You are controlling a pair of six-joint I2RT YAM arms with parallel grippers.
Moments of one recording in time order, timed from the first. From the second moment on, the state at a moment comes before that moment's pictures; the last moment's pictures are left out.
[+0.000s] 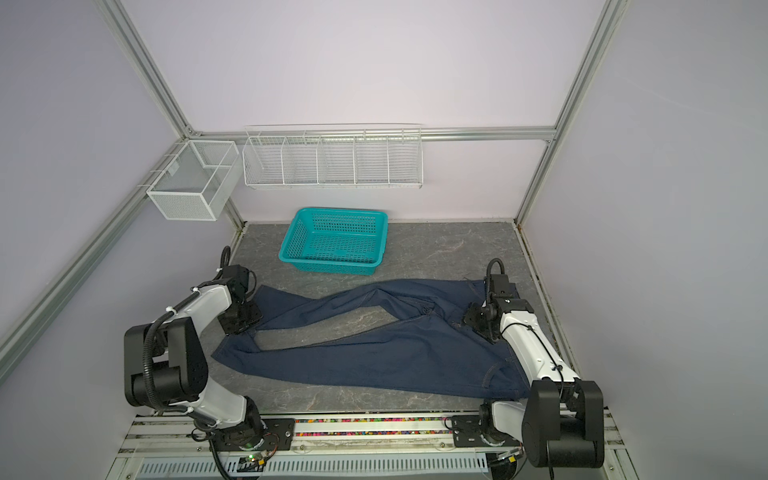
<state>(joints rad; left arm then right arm) 0.12 1.61 0.97 -0.81 -0.22 -0.47 0.01 1.24 0.77 -0.77 -0.13 0.55</state>
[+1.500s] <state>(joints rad) 0.23 1.56 1.06 -0.90 -0.53 -0.45 0.00 1.33 0.70 -0.76 0.04 0.52</state>
